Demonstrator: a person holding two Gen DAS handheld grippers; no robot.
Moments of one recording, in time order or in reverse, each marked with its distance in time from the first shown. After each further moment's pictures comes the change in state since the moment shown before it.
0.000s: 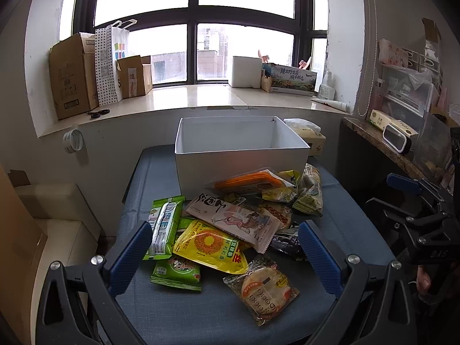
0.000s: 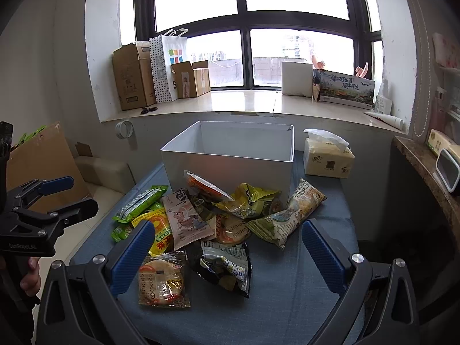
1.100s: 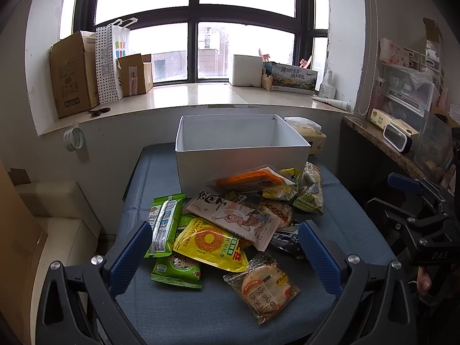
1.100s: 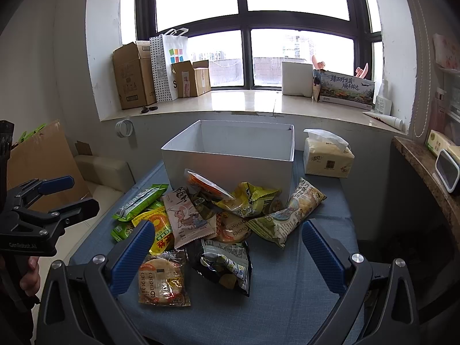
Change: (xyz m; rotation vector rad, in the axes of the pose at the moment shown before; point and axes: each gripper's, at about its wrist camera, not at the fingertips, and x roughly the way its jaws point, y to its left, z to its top) left arm 0.000 0.000 -0.003 -0.003 0.002 0.002; right arm -0.001 0.001 -0.002 -0.001 0.001 -0.001
